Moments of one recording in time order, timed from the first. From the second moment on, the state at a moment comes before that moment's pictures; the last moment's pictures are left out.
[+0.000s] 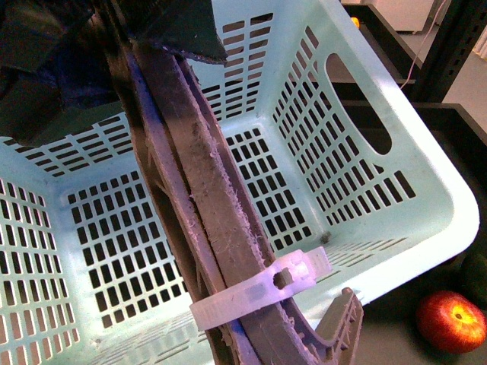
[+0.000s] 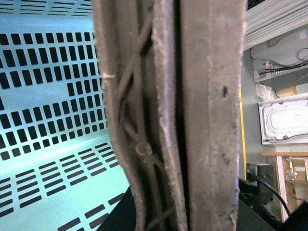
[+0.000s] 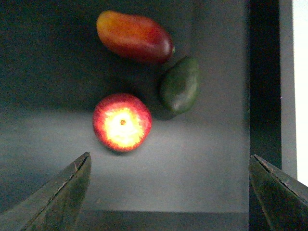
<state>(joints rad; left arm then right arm) -0.67 1.24 0.81 -0.11 -0.02 -0.86 -0.18 1.55 0.27 0.46 0.05 -0.32</state>
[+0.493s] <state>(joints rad) -0.67 1.24 0.81 -0.11 -0.02 -0.86 -0.16 2.02 0.54 0.40 -0.01 -0.17</state>
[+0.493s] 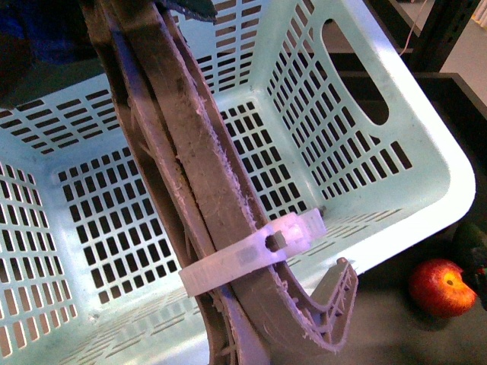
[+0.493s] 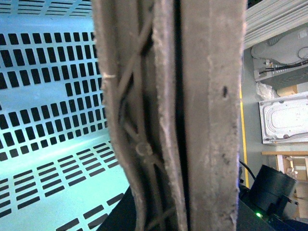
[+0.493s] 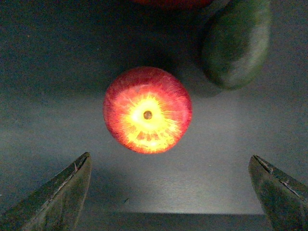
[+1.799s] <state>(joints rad) -0.67 1.24 0.81 -0.11 -0.02 -0.86 -0.13 2.29 0.76 0.30 0.00 -0.05</state>
